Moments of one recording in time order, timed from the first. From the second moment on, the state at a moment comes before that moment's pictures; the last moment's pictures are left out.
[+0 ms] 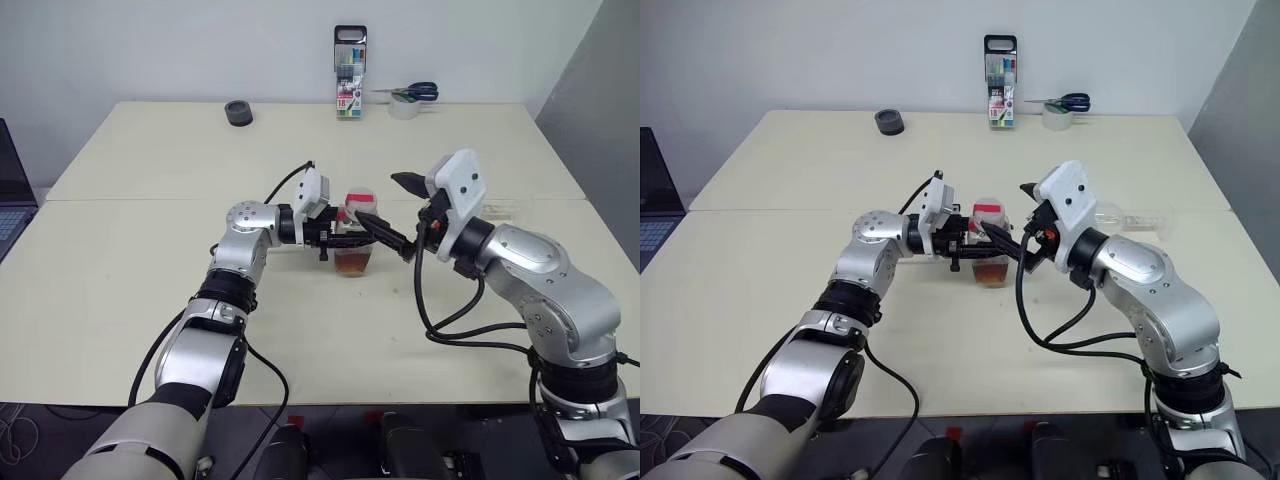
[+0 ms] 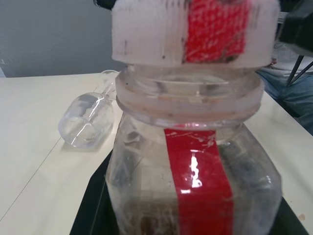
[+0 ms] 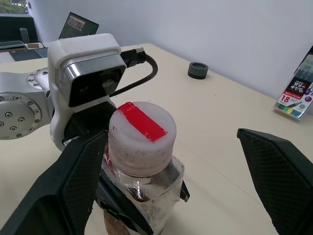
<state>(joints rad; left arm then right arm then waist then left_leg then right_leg) -0.95 0.26 -0.07 0.77 -0.26 -0.09 -1.41 -0.57 -0.44 0.06 -0.56 0.45 0.84 0.44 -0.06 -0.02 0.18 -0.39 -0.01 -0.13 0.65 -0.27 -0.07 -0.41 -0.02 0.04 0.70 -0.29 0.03</state>
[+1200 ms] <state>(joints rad) -0.95 0.24 -0.07 0.76 -0.25 -0.10 -1.39 -0.60 -0.46 0.01 -0.56 0.58 0.92 0.45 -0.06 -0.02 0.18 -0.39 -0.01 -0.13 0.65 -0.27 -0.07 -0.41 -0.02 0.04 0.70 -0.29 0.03</state>
